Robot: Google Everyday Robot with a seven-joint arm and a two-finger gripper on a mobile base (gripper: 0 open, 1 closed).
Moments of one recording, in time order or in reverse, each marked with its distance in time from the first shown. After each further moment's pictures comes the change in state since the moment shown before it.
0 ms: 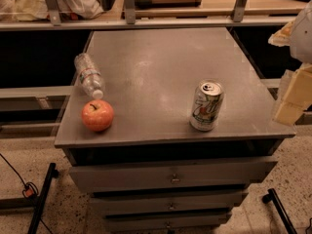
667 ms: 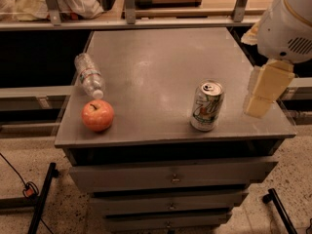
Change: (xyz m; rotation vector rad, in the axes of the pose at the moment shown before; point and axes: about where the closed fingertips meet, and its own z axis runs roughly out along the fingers) arm -0.036 -0.007 0.017 -0.026 -0.021 -0.047
